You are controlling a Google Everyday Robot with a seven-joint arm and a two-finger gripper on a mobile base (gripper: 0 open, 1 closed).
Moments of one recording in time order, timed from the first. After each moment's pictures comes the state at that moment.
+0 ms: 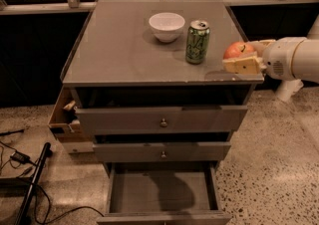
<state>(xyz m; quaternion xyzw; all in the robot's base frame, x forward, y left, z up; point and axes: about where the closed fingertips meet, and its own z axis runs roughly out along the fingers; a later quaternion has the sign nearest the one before) 0.603 -0.234 0.905 -0.31 0.78 0.11 0.53</state>
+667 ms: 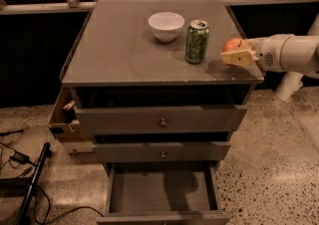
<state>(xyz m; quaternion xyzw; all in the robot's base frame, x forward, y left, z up) 0.660 -0.251 0.884 -0.26 0.80 0.13 0.53</state>
